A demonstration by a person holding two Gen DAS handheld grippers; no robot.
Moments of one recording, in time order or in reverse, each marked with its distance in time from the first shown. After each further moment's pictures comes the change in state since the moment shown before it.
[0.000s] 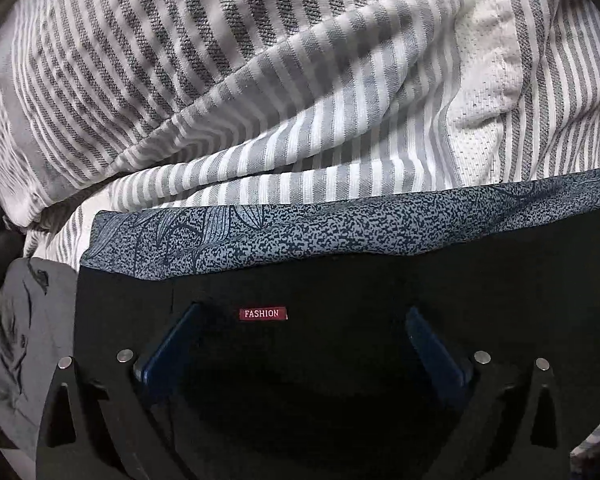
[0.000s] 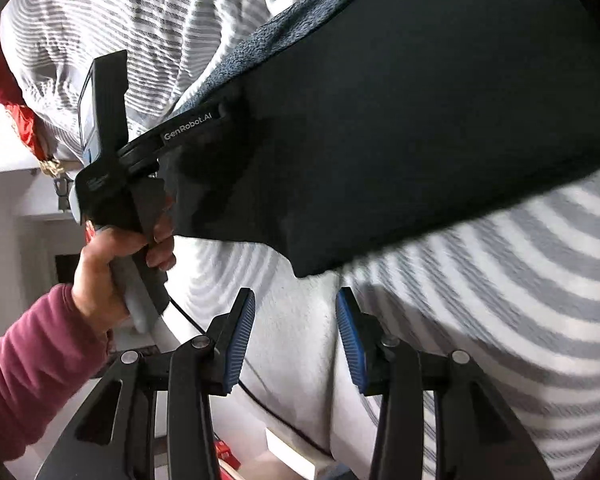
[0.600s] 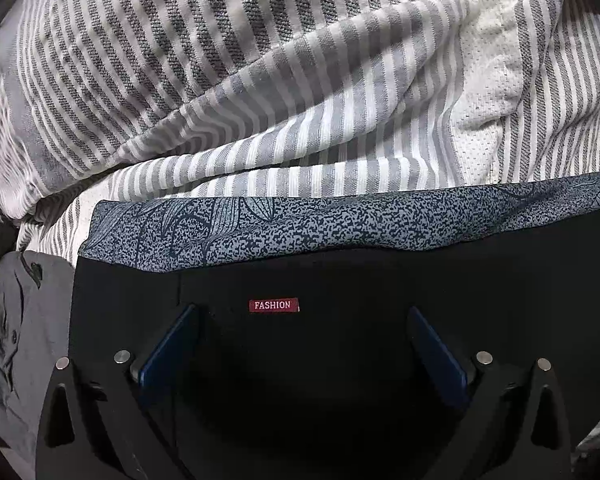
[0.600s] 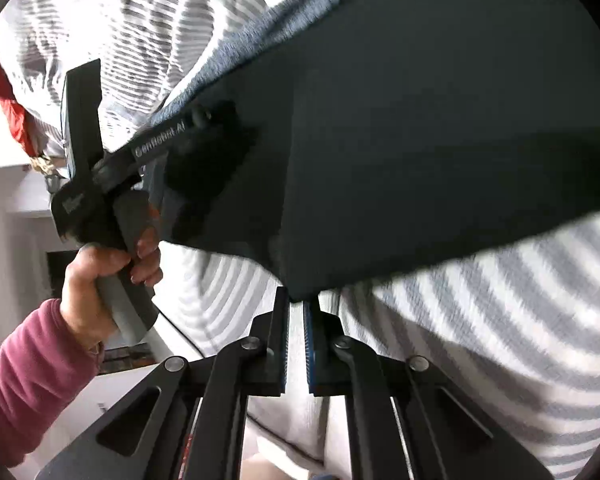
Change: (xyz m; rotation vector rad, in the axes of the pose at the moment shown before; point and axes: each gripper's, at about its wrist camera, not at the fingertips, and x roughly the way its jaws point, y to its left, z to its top) left arm -0.019 -0.009 0.000 -0.019 0.008 -0.030; right arm 0.009 -0.008 0.006 0.015 0.060 -0.024
